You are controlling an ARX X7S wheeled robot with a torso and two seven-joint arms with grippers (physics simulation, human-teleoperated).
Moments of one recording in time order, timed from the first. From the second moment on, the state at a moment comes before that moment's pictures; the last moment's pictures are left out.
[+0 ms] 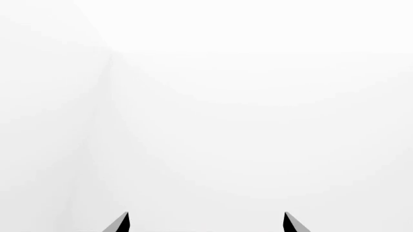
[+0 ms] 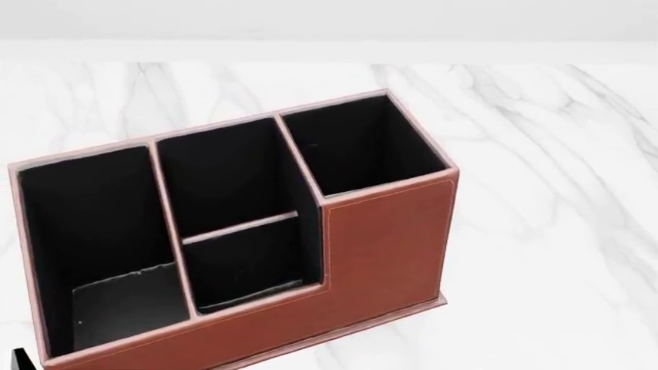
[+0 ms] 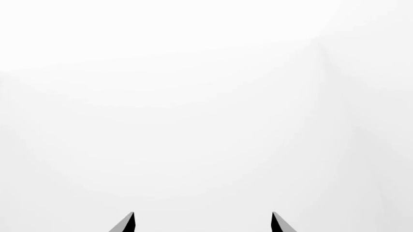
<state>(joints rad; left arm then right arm) 0.13 -0.26 0.26 -0.01 0.04 0.88 -0.55 -0.18 0.23 -0.23 -0.04 0.09 -0.90 0.38</state>
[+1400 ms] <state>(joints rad) -0.33 -0.72 0.59 0.09 -0.83 0.04 0.27 -0.17 0.25 -0.25 -0.03 0.09 -0.93 0.39</state>
